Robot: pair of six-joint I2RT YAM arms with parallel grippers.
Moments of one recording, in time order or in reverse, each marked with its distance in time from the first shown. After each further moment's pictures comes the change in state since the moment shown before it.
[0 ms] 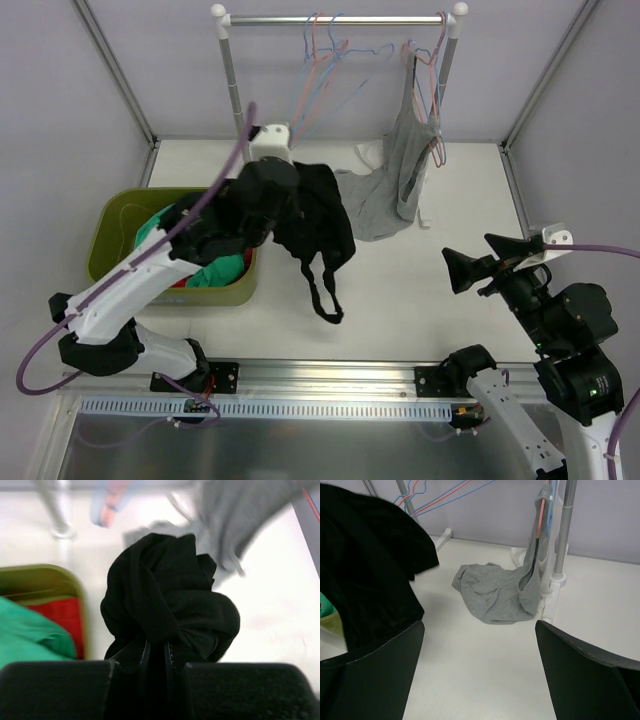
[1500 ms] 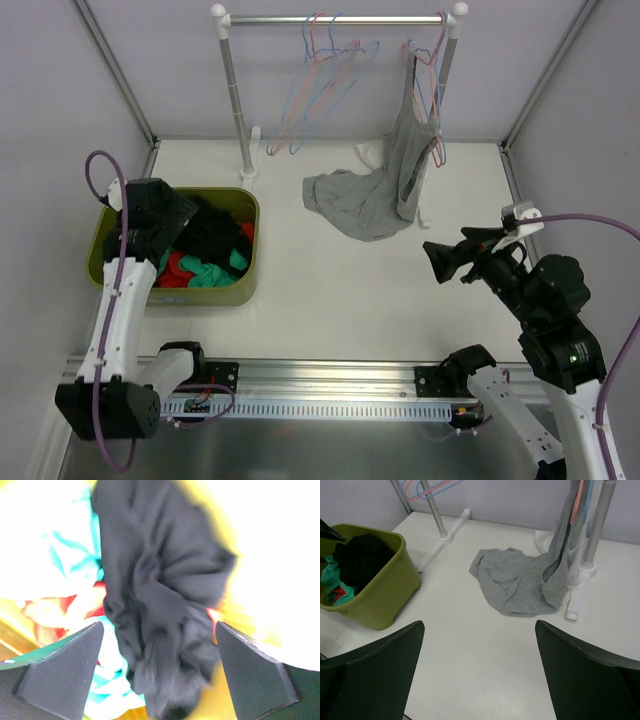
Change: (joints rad) left arm 1.115 -0.292 -0.774 0.224 0.403 -0.282; right arm 0.000 0.069 -0.054 0.063 -0.105 0.035
